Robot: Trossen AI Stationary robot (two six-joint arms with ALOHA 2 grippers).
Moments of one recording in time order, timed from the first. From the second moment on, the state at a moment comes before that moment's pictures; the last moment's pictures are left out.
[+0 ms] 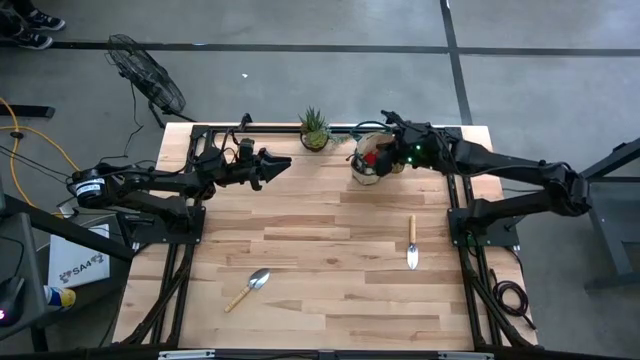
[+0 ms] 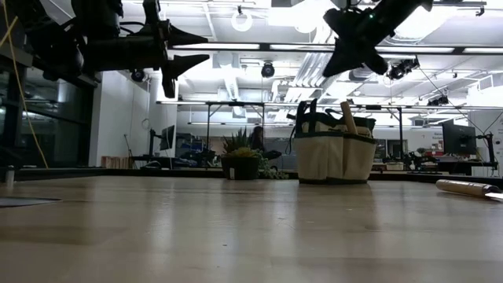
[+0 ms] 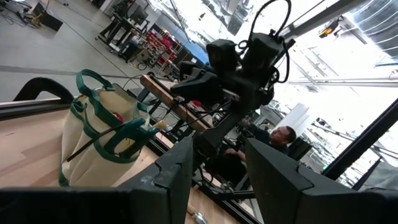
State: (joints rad) left arm 0.42 1.20 0.35 1.10 0.25 -0.77; right arm -0.37 1.12 0.94 -0.39 0.25 0.48
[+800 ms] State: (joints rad) left arm 0.42 1.20 0.35 1.09 0.27 -0.76; right arm -0.68 1.20 1.05 -0.89 0.08 0.97
